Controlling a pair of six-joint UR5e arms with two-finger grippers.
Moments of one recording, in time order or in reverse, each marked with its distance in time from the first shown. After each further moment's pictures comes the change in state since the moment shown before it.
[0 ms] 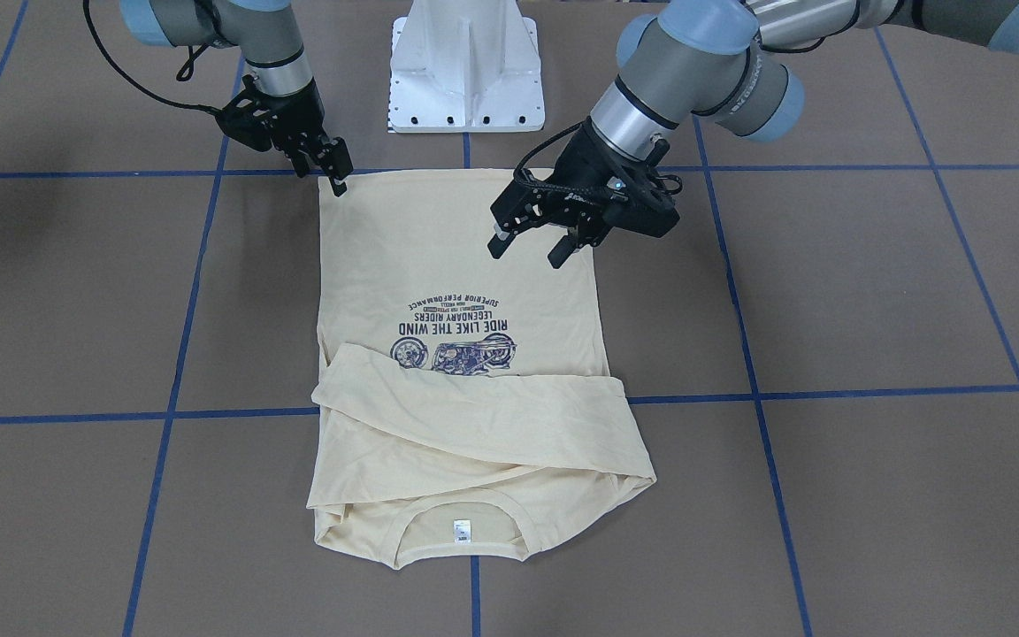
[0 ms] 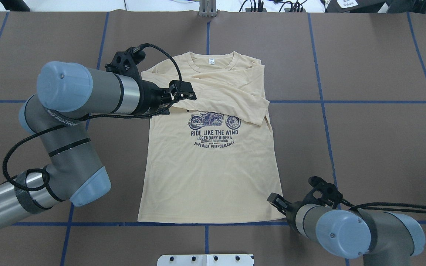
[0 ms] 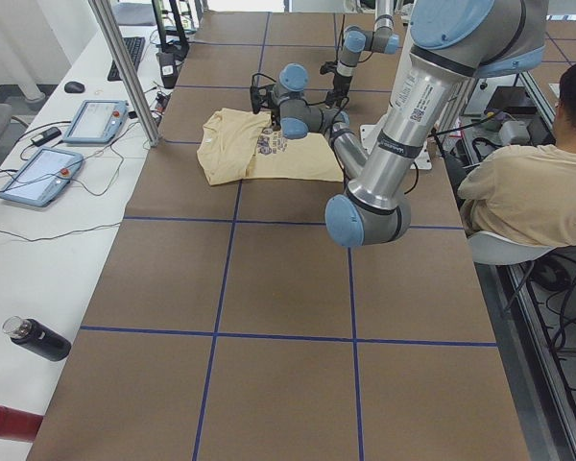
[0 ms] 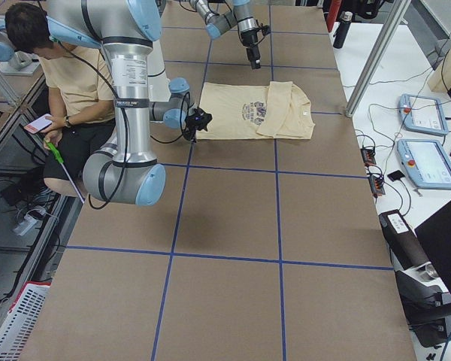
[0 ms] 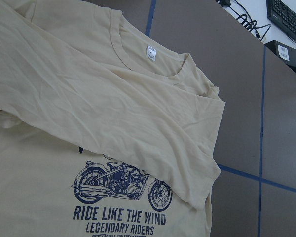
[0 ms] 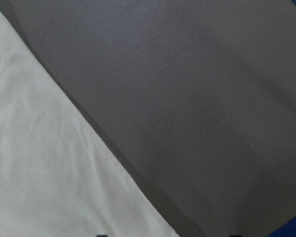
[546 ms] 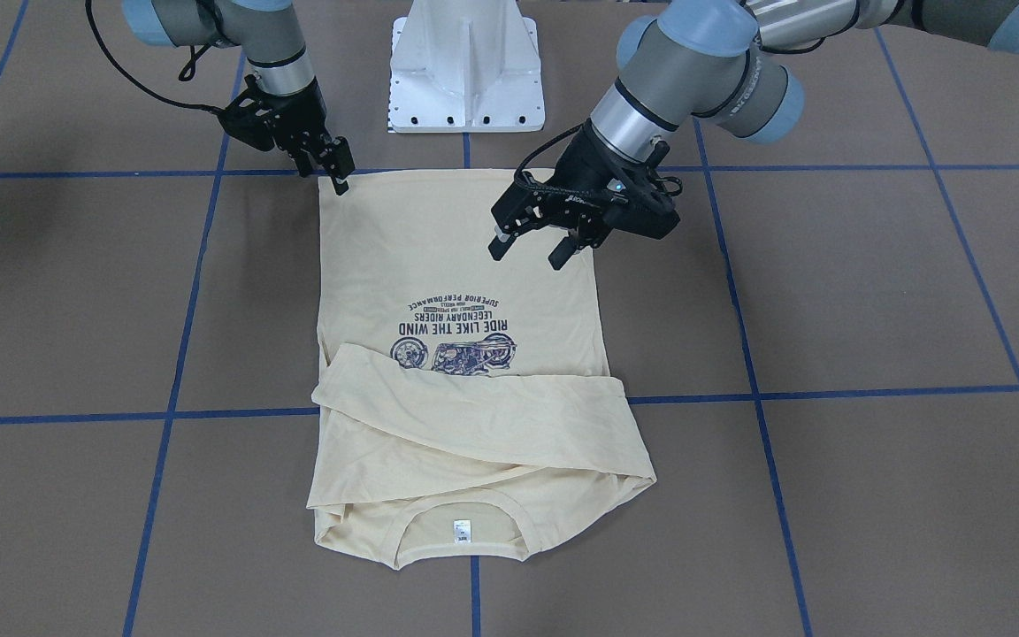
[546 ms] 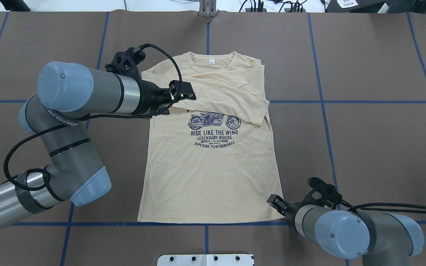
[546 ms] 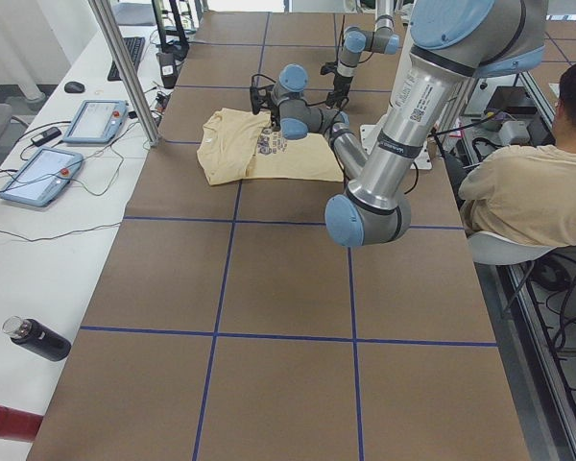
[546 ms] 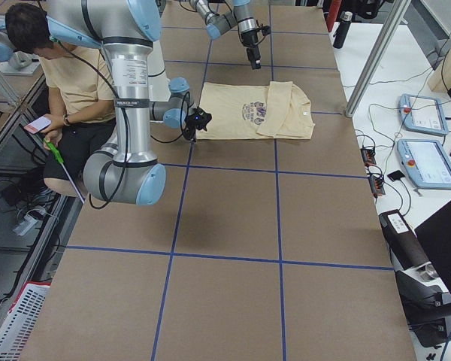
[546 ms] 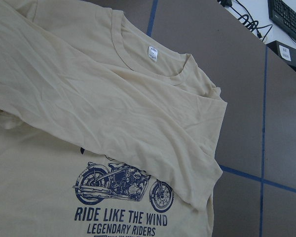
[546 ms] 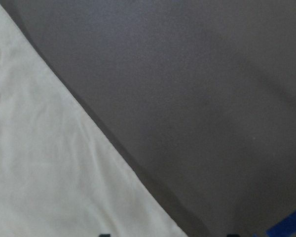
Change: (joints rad) left arm 0.000 0.000 0.003 0.000 0.001 0.000; right arm -0.002 0.005 -0.001 0.000 0.005 0.000
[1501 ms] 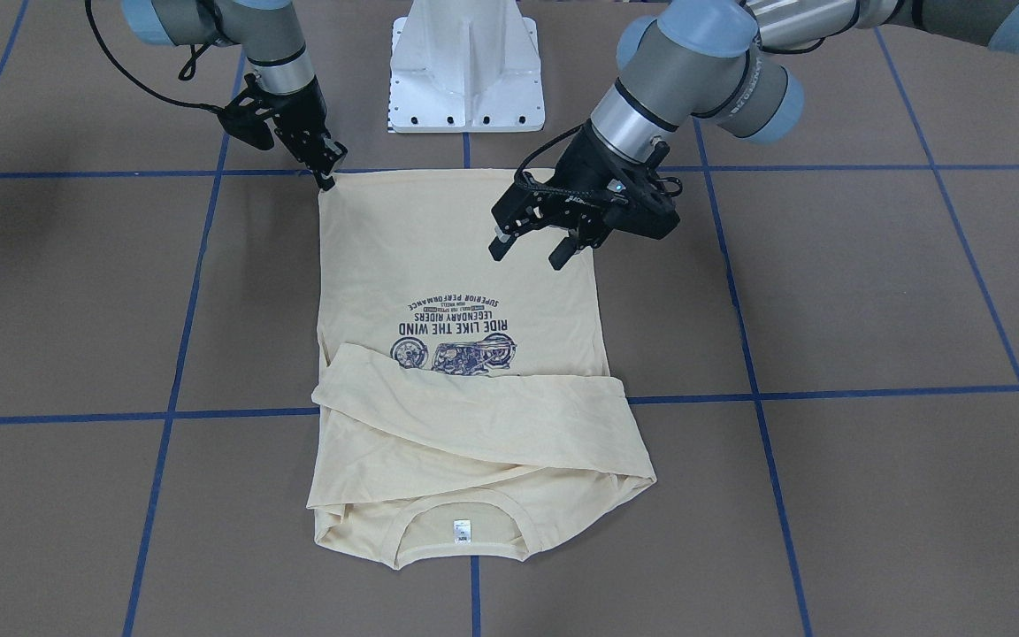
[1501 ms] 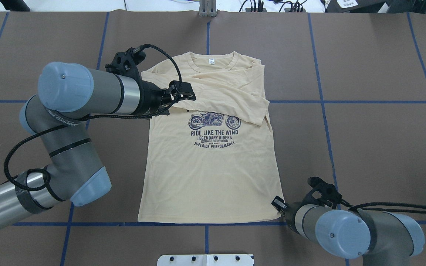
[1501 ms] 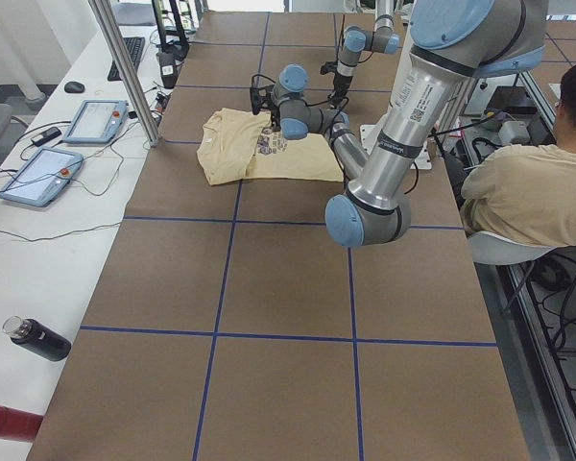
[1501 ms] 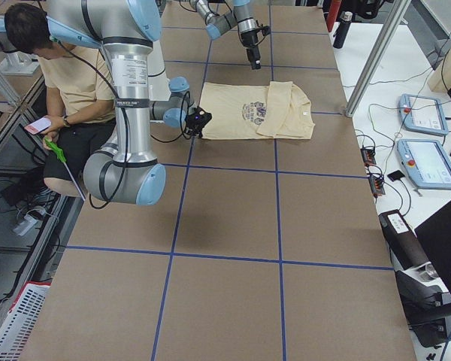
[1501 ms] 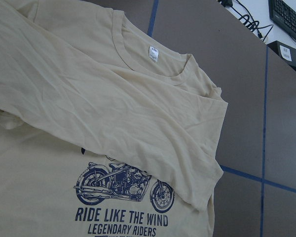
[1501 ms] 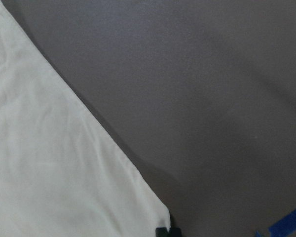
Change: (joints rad) left arm 0.002 0.002 0.001 0.002 0.001 -0.001; right arm 0.004 -0.002 0.013 0.000 0.002 0.004
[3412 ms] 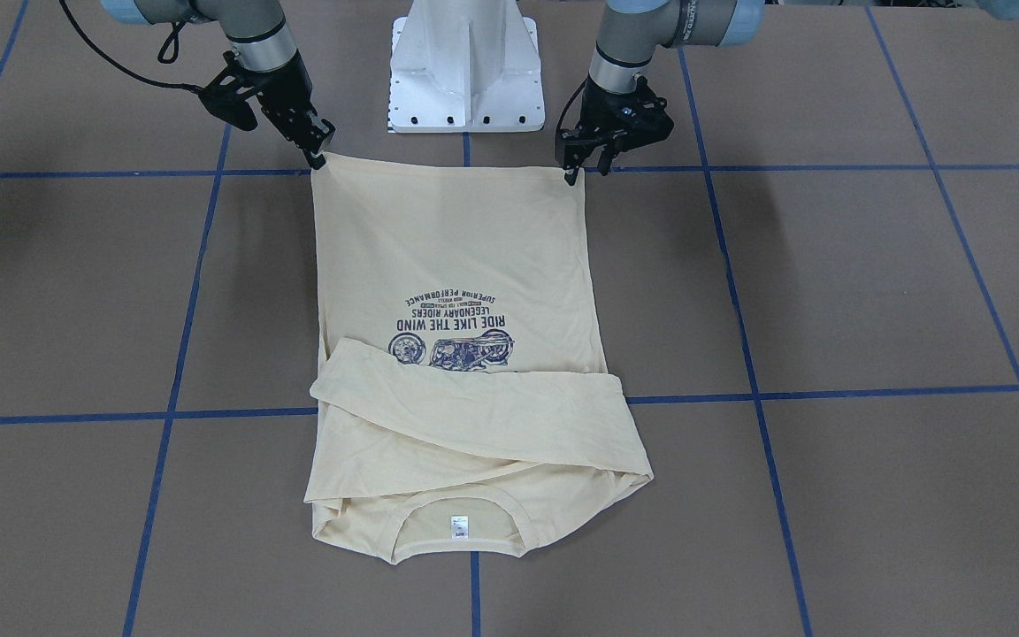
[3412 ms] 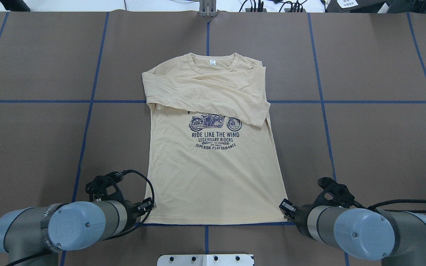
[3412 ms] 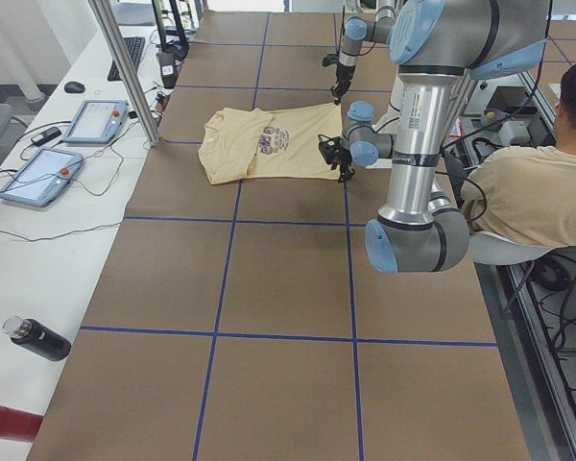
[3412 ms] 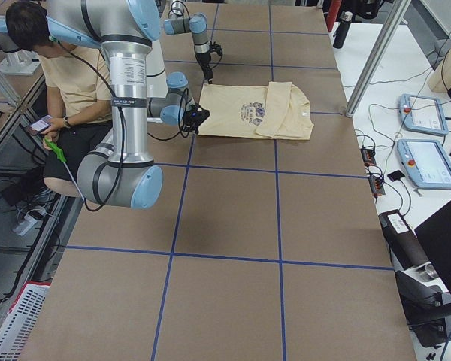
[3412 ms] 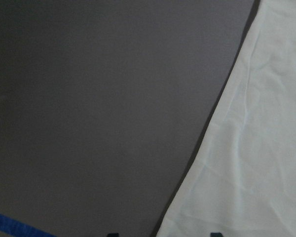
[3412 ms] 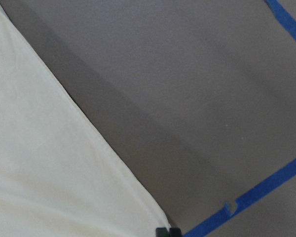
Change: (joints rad) left arm 0.450 0.319 -0.255 0.404 0.297 -0.262; right arm 0.006 -0.057 0.086 0.000 0.057 -0.001
